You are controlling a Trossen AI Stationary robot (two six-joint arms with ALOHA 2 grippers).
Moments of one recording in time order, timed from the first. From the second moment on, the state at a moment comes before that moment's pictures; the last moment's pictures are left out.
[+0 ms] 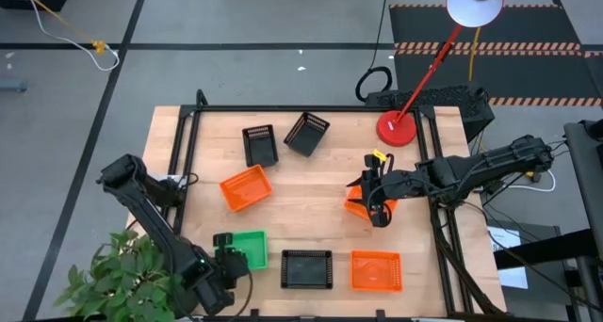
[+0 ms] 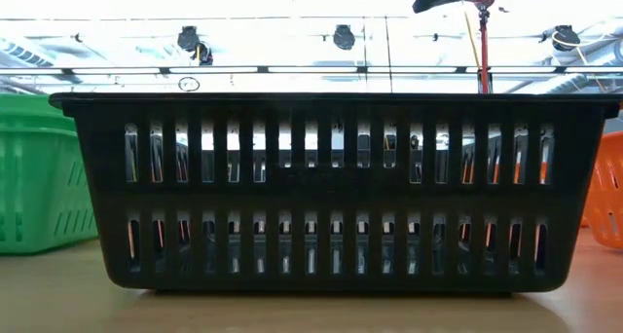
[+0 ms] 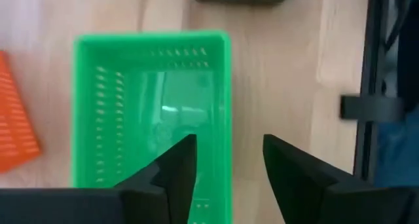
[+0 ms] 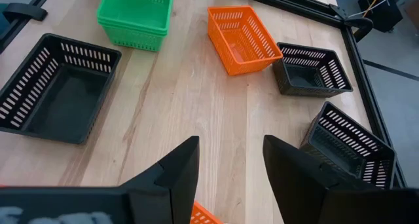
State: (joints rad) left arm -0.86 1.69 1.32 -0.97 -0.32 -0.93; right arm 0.25 1.12 1.01 -0.57 0.26 -0.07
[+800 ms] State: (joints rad) left arm -0.50 1.67 1.17 -1.05 -0.36 -0.62; right arm 0.25 1.12 1.01 -0.57 0.26 -0.08
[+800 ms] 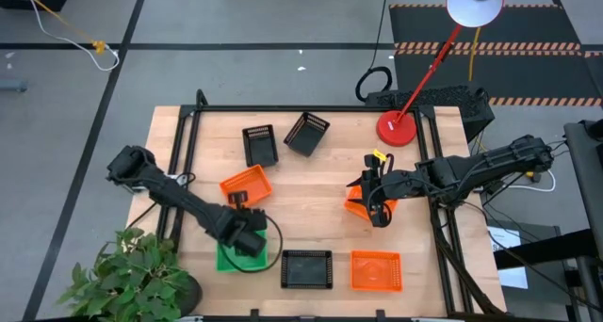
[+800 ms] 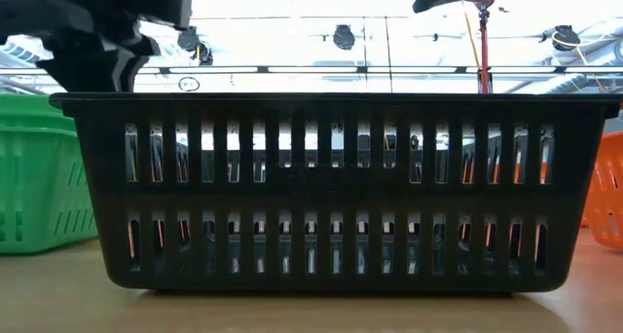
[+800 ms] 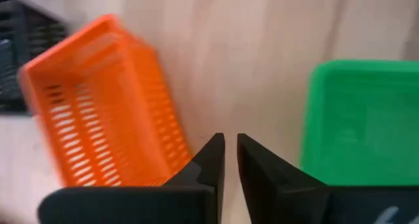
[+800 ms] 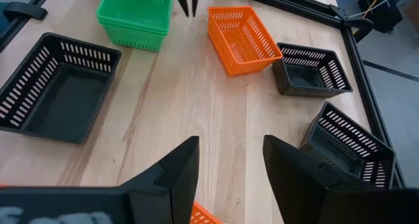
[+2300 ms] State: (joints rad) left arm -0.52 1.48 1.23 -0.86 -0.55 -0.40; right arm 0.35 1.12 0.77 -0.72 0.26 0.49
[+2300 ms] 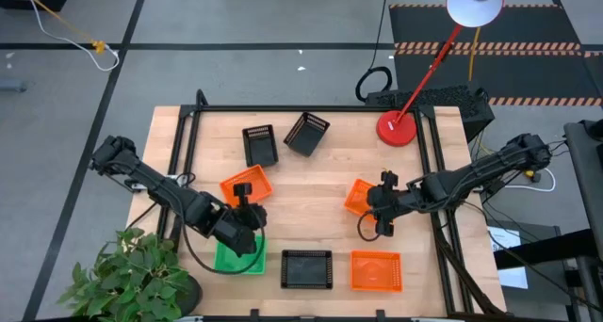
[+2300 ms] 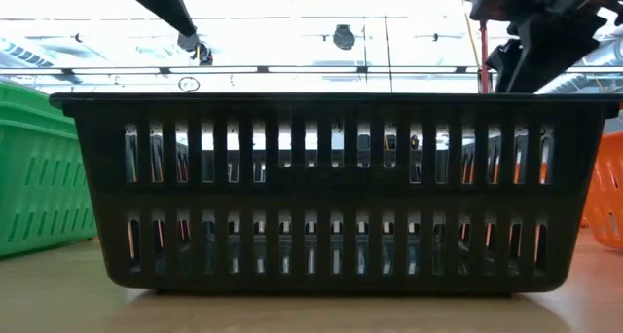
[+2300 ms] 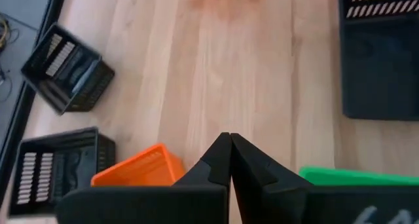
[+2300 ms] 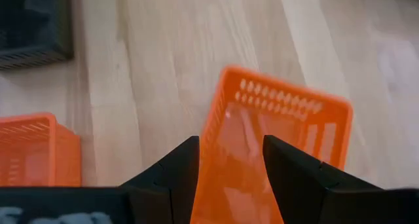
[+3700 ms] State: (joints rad) left arm -0.41 1.37 1.23 -0.75 -0.47 -0.19; right arm -0.03 1.16 0.76 -0.94 0.20 0.42
